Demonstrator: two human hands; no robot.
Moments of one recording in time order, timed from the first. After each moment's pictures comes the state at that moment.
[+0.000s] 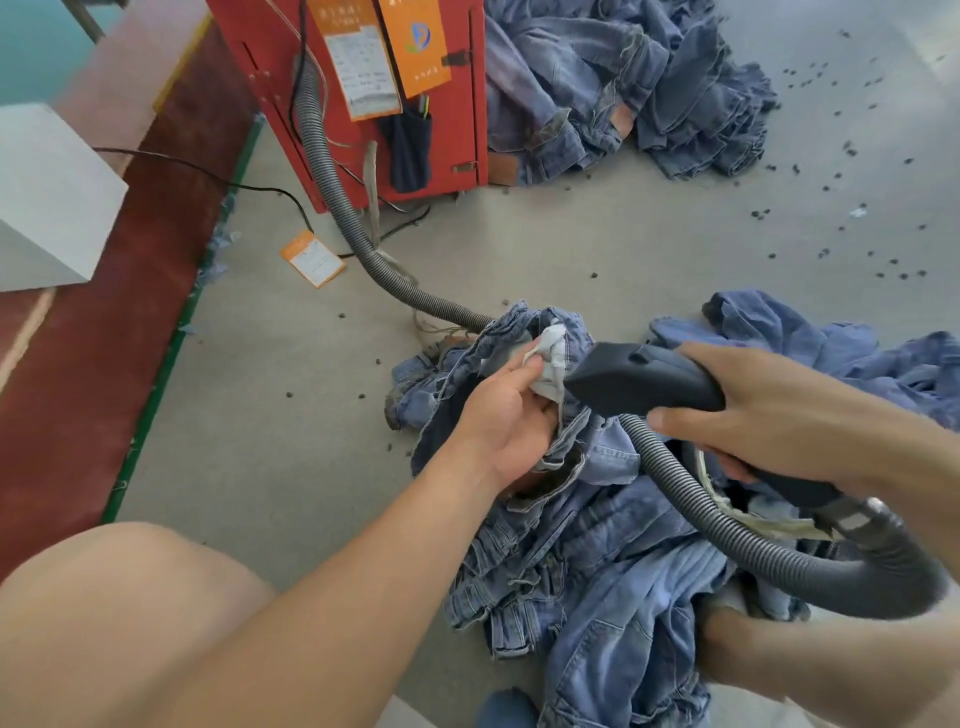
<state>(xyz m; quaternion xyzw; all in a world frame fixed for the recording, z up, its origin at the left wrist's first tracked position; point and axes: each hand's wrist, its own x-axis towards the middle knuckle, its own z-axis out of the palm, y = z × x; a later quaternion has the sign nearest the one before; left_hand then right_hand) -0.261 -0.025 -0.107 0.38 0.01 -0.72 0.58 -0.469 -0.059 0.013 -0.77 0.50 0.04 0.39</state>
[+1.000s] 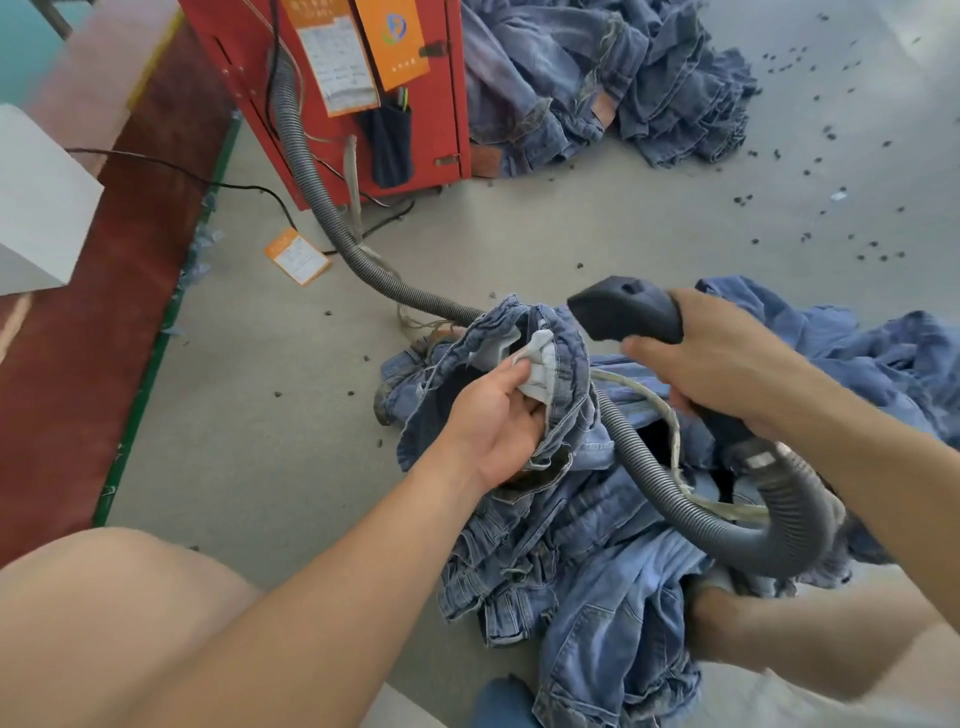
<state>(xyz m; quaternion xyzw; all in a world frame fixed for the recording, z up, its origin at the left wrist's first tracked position) -0.266 -0.014 -0.108 0.41 0.00 -0.73 0.54 -0.450 -0.079 -0.009 -0.73 0.60 -0.07 0.33</state>
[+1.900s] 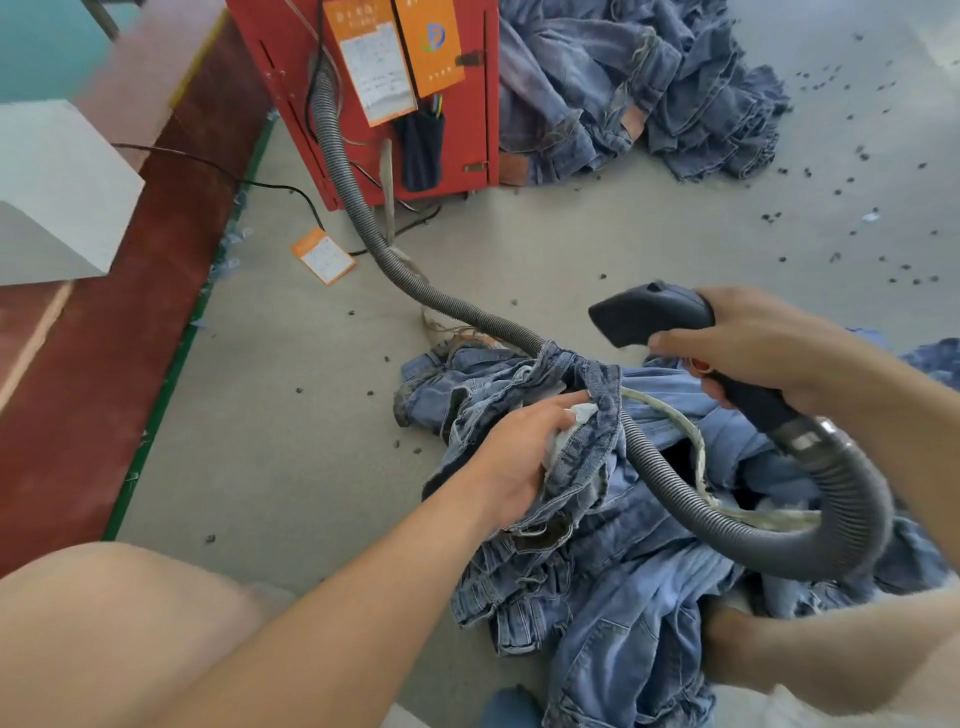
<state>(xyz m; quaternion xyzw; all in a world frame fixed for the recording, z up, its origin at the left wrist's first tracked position) -0.266 0.009 -0.113 0.47 -0.14 -0.75 0.45 -0.447 -0.113 -0.011 -0.67 0.59 -0.05 0.45</state>
